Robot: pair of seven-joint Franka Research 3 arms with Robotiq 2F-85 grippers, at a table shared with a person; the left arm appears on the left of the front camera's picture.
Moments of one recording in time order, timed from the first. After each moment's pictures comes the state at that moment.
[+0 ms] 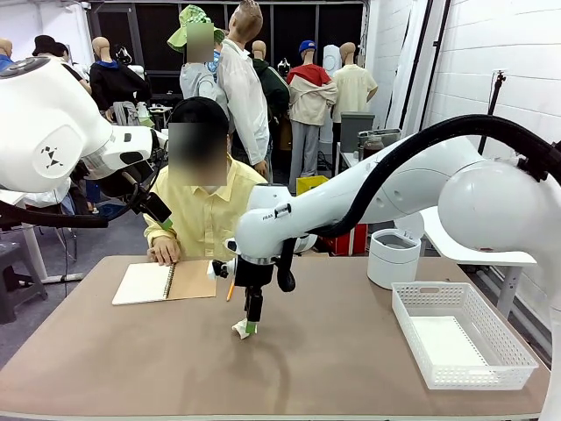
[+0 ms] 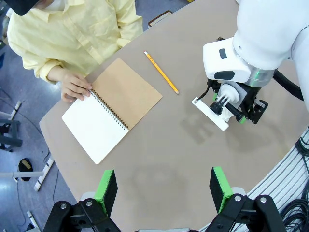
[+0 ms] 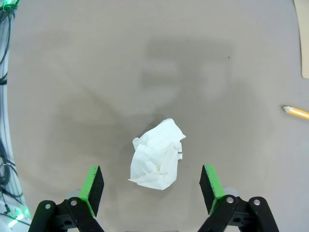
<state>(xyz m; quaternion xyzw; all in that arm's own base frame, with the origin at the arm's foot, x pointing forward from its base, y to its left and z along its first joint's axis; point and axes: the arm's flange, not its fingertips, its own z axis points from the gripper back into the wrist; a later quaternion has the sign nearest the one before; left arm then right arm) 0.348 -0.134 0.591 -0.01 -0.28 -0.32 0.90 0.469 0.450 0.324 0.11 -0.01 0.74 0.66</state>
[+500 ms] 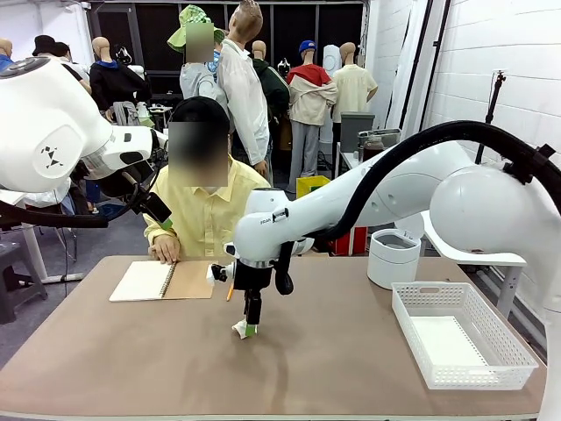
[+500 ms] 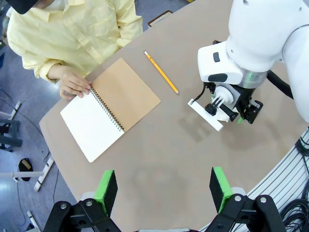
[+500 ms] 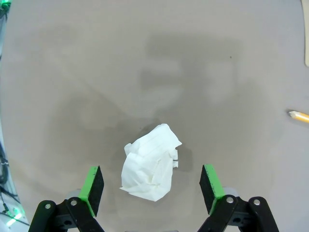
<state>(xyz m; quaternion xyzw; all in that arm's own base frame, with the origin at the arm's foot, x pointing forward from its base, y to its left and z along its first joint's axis) 0.348 -0.134 0.591 -0.01 -0.28 -0.32 0.90 0.476 0.455 0.309 0.11 0.00 0.74 0.66</state>
